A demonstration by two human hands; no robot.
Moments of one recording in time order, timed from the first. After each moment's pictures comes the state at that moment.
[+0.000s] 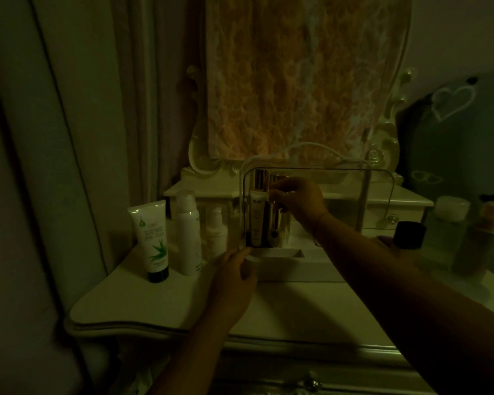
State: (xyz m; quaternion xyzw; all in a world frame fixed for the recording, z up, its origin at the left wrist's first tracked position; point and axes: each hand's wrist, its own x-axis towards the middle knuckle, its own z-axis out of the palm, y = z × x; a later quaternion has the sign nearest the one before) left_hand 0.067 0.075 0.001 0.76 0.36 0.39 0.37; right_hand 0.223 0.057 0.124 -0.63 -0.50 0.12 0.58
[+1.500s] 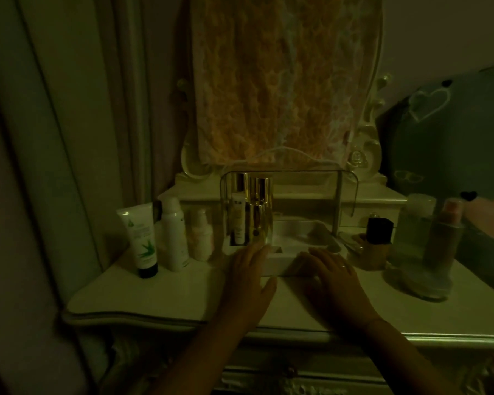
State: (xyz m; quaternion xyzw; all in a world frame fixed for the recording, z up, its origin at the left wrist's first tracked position) left_hand 0.098 0.018 0.003 0.86 0.28 0.40 0.13; right_hand 0.259 -0.086 0.011 -0.77 -0.60 -0.12 0.18
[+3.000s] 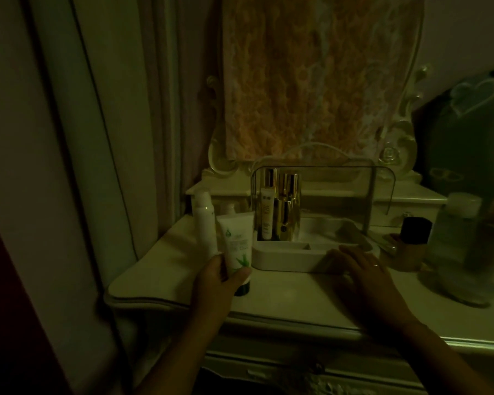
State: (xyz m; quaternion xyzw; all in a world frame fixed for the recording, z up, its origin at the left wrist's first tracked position) left_hand 0.016 0.042 0.000 0.62 0.37 0.50 0.48; right_hand 0.253 -0.087 0.015 -0.78 -0.58 -0.10 0.19
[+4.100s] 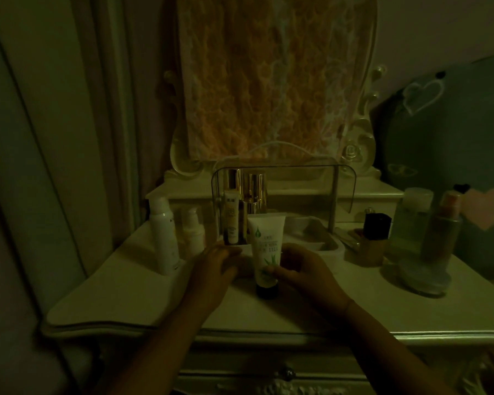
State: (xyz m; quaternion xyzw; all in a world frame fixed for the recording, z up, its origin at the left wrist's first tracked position) left_hand 0.074 0.071 0.009 0.83 0.33 0.38 0.25; right_hand 0.227 -0.054 0.035 -0.63 -0.55 0.20 0.51
